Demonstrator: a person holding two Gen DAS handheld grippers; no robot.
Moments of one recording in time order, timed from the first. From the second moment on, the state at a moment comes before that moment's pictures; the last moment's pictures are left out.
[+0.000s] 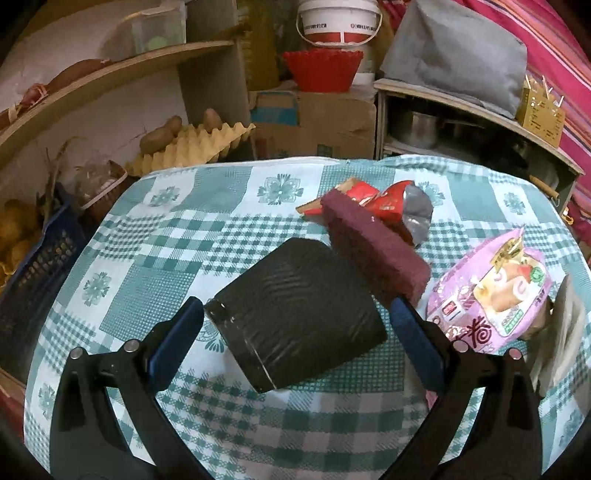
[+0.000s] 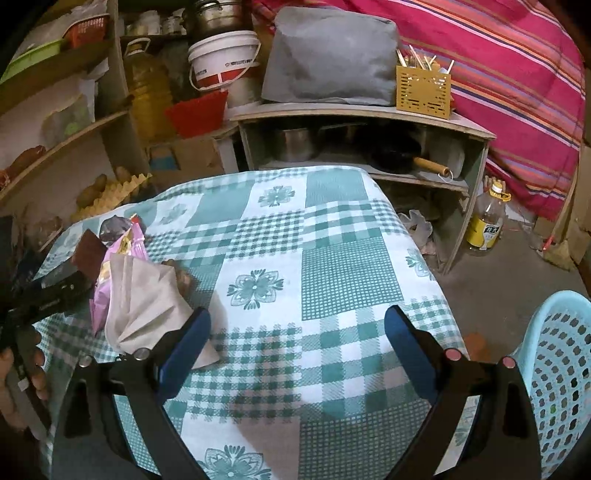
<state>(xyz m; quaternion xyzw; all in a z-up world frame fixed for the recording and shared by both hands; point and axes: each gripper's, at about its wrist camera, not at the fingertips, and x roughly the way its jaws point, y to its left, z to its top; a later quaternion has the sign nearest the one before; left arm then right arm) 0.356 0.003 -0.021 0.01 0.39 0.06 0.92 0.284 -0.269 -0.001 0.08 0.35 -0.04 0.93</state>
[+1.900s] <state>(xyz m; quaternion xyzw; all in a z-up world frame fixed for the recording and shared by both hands) 0.322 0.051 -0.016 -0.01 0.39 0.03 0.92 0.282 -0.190 0.005 0.04 0.37 0.06 0.93</state>
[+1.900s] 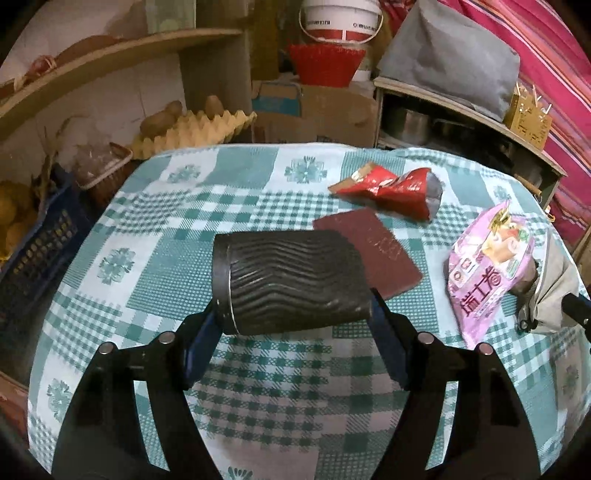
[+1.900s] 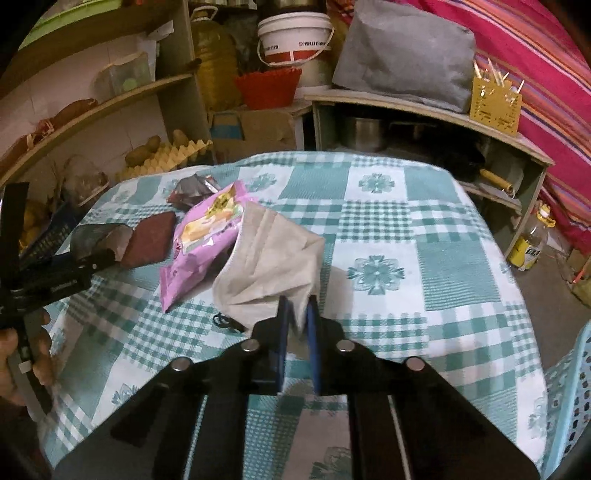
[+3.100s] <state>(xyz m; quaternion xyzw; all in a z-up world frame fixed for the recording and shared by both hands) 0.226 -0.141 0.075 0.03 0.25 -0.11 0.96 0.135 -0.360 0.086 0.07 0.25 -0.05 0.96</state>
